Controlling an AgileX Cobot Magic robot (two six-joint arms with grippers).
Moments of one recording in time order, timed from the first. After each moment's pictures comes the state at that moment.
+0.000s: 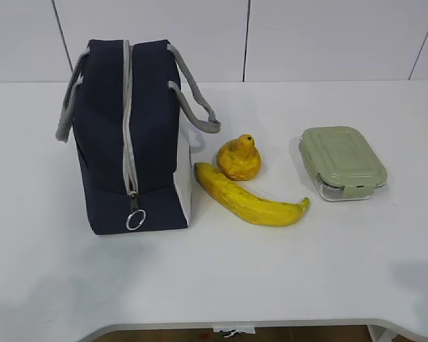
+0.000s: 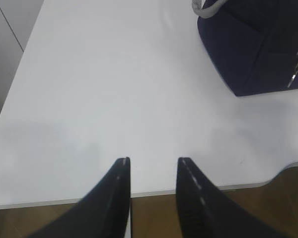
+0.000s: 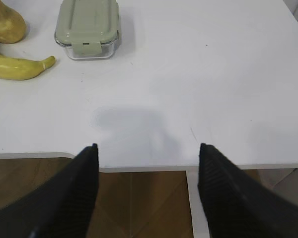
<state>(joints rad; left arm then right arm) -0.03 0.01 -0.53 -0.02 1.11 0.01 -0.08 -0.02 -0.50 0.00 1.14 -0.07</state>
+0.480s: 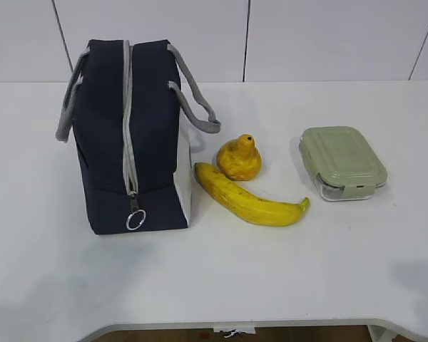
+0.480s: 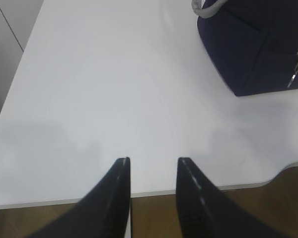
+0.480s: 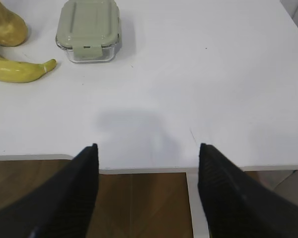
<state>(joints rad) -0.03 0.01 -0.53 -0.02 1.11 0.01 -0.08 -0.02 -0.51 0.00 1.15 -0.07</state>
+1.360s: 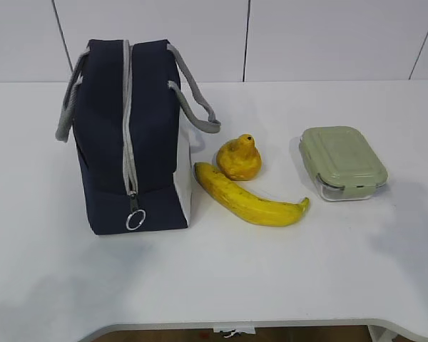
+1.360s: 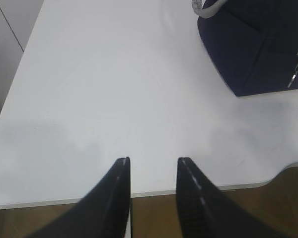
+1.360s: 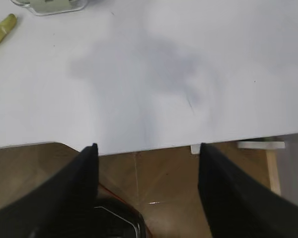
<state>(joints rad) -0.03 0.01 -0.53 -0.02 1.11 0.01 -0.08 0.62 -0.69 -0.05 1.10 0.04</state>
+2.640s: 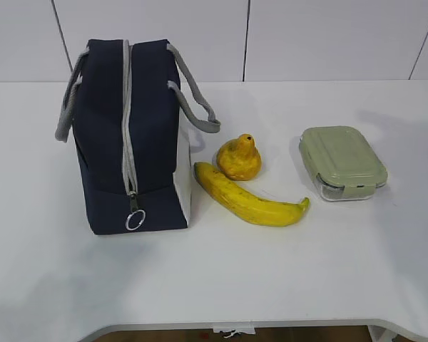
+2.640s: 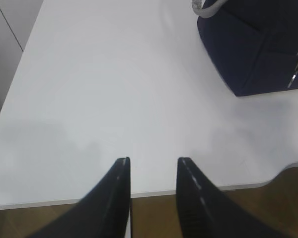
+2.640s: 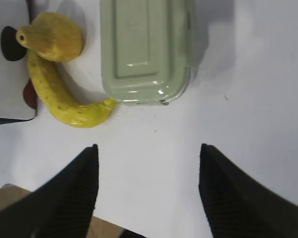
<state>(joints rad) -0.03 0.01 -0.53 -0.02 1.11 0.01 -0.43 1.55 -1.14 0.72 1.13 -0.65</state>
